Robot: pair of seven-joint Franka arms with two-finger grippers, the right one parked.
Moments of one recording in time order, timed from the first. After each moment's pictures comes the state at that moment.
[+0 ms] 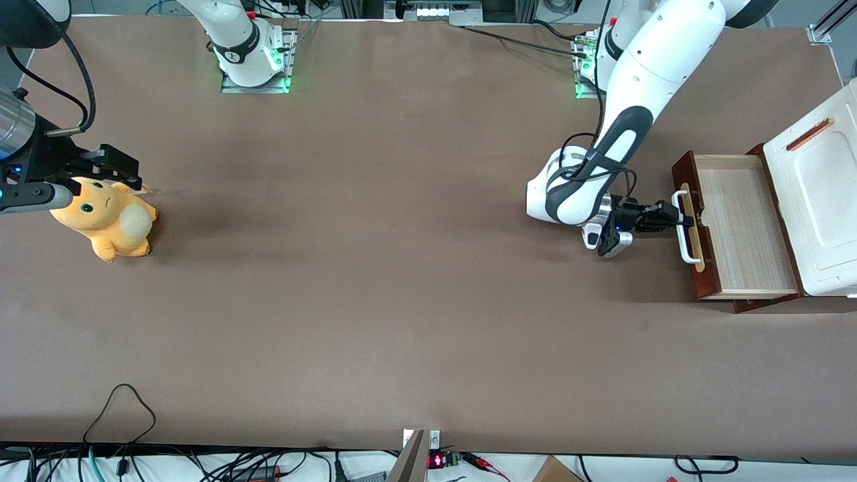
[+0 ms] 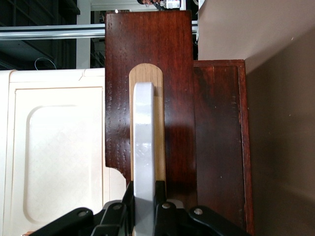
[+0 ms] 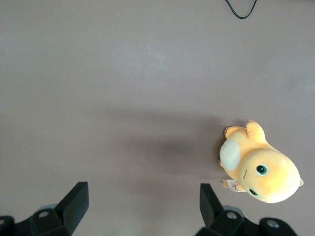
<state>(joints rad) -0.19 0.68 -0.29 -2.03 1.40 1.28 -1.16</state>
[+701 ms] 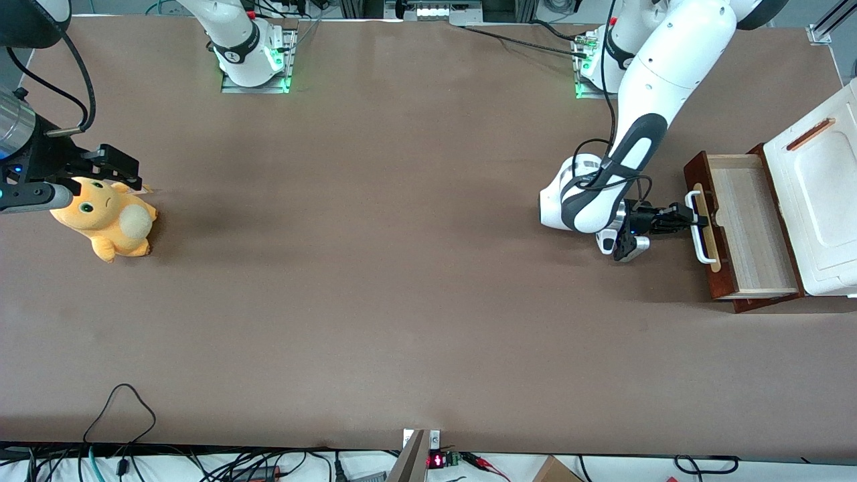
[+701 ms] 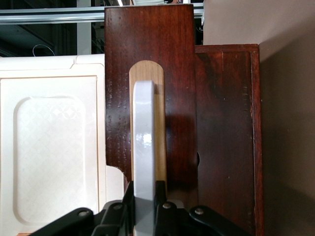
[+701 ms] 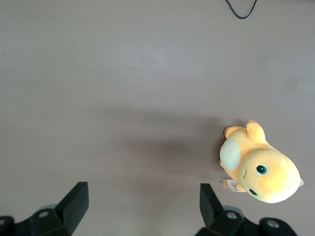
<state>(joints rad) -0.16 0.69 -0.26 -2.02 1.40 1.28 -1.16</state>
